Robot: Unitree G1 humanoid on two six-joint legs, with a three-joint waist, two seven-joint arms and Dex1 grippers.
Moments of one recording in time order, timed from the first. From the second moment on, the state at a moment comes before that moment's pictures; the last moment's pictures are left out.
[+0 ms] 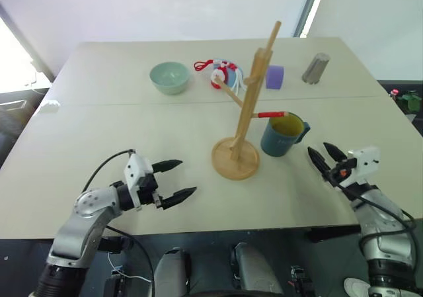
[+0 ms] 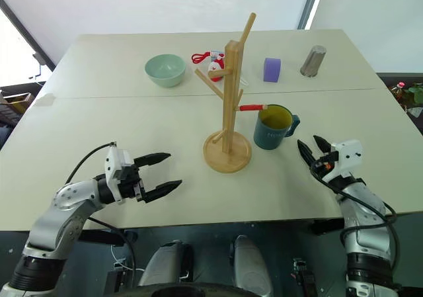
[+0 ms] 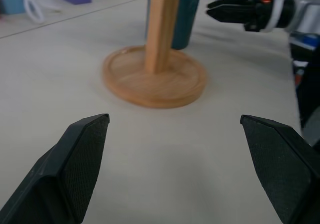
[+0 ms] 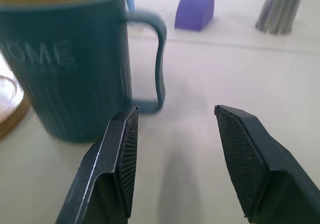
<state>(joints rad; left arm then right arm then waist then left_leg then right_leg) -0.01 0.53 0.00 -0.31 -0.47 0.27 -0.95 -0.06 -0.46 -0.33 0.12 0.38 -0.02 0.59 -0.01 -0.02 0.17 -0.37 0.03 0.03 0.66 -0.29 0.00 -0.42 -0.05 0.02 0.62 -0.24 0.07</state>
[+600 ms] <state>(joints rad) -0.02 0.51 -0.04 -0.36 -0.48 0.30 -0.94 -0.21 -0.46 -0.28 0.30 0.35 -0.08 0.64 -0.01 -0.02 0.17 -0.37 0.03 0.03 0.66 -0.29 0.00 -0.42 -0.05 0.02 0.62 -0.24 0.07</state>
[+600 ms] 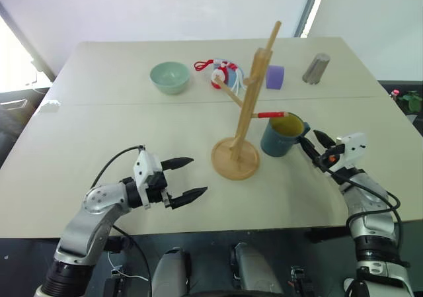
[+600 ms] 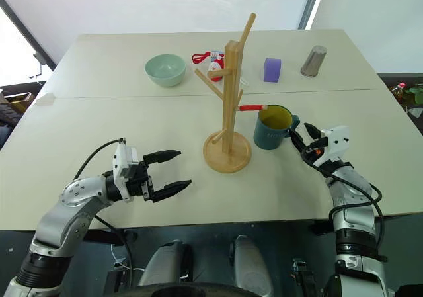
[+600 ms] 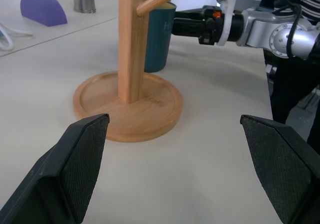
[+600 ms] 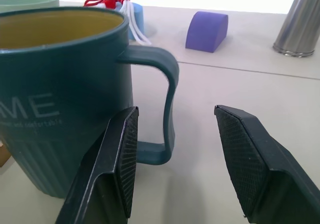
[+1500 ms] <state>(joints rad) -0.04 0.51 -0.05 -0.36 -0.49 0.30 -0.95 -0.38 -0.41 -0.24 0.54 0.33 -0.15 0.72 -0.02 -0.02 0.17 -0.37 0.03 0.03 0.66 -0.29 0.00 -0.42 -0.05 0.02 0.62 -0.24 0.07</state>
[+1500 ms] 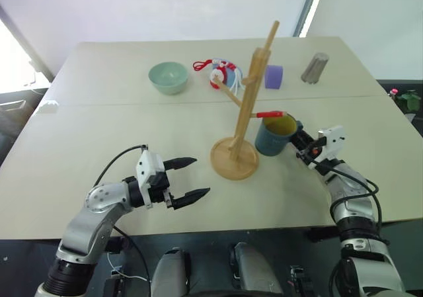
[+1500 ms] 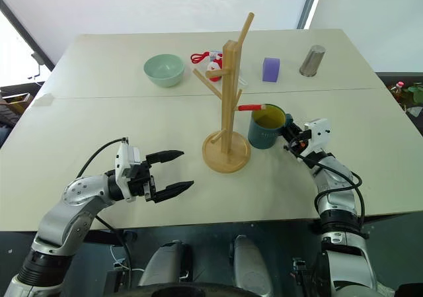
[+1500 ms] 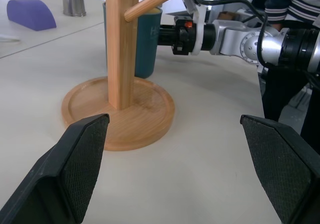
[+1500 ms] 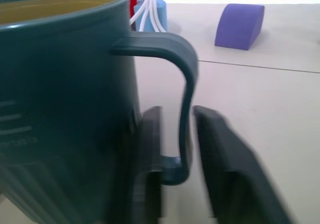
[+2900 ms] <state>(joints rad) -0.14 0.52 -0.04 -0.25 -0.50 0.28 -1.01 -0.22 -0.93 -0.24 -0.55 0.36 0.34 0.81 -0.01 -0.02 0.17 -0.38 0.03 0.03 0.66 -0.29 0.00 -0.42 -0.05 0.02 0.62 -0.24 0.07</state>
